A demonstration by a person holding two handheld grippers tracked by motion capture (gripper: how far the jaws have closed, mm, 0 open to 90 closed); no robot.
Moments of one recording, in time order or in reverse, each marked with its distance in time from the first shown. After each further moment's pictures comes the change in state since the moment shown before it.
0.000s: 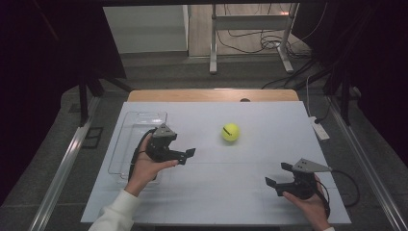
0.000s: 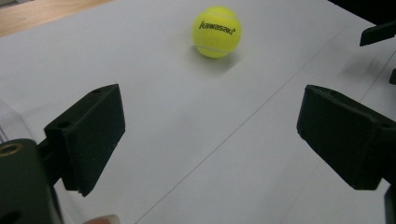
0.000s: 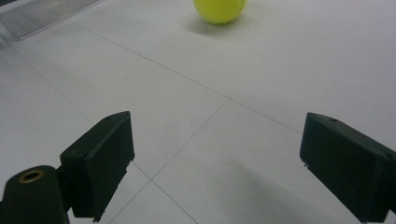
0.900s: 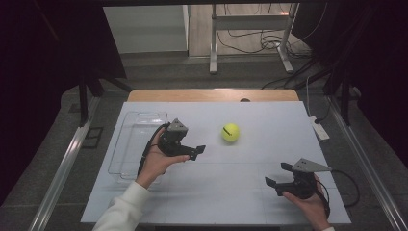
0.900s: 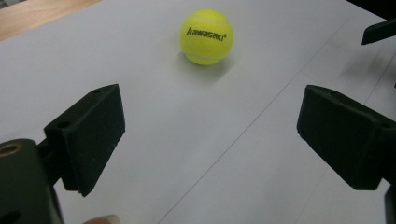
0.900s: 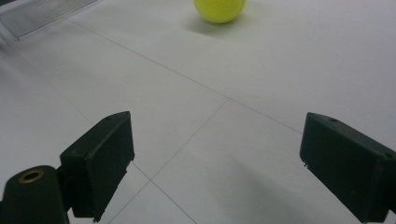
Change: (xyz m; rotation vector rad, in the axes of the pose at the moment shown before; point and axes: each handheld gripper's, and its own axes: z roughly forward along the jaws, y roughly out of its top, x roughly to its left) left arm -0.008 0.022 0.026 0.044 -0.013 0.037; right arm -0.001 0.000 0.001 0.001 0.002 0.003
